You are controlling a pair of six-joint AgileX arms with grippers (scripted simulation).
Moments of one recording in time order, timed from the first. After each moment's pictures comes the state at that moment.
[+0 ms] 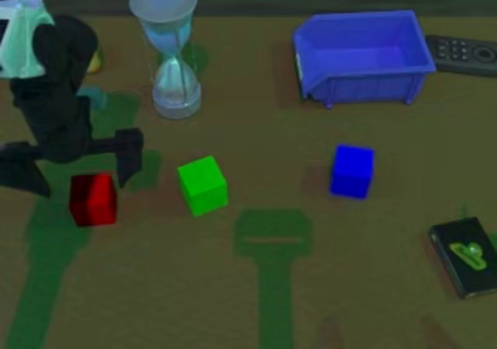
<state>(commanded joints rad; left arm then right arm) -0.18 2.06 1.35 -0.86 0.00 -0.28 0.00 0.00 0.00 0.00 0.00 0.00</state>
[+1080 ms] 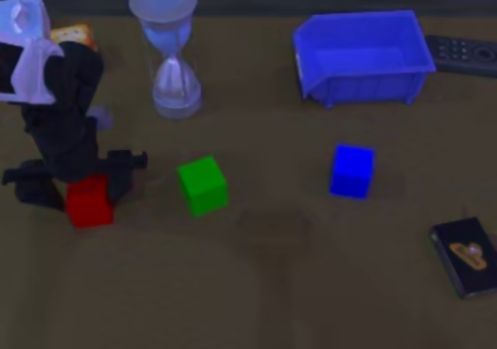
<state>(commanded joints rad) -0.18 2.14 1.28 -0.71 0.00 -0.28 0.00 0.00 0.00 0.00 0.00 0.00</state>
